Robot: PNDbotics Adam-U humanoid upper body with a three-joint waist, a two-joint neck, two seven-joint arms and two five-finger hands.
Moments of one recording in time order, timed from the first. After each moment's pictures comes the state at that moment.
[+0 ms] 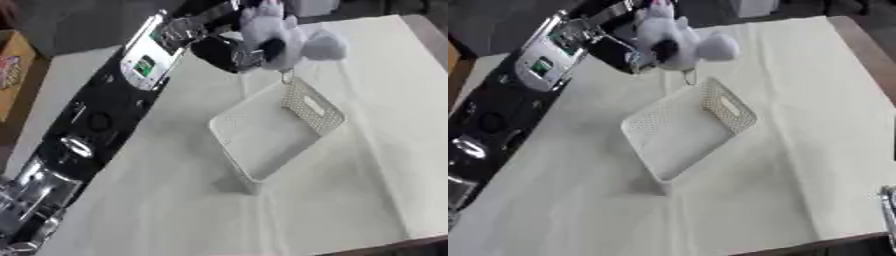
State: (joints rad) left arm -1.06 0.39 -0.31 -1.20 -0.15 -0.74 -0.35; right arm -0.30 -0.31 -0.05 -1.78 0.53 0.09 -0.61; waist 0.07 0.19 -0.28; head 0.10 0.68
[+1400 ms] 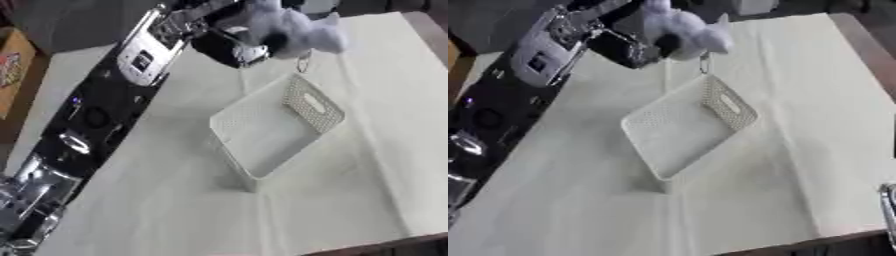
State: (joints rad) left arm -1.06 0.40 -0.31 -1.22 -0.11 -0.71 -0.39; right arm -0.30 -0.31 -0.05 -1.78 0.53 0.09 -0.61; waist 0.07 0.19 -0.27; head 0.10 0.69
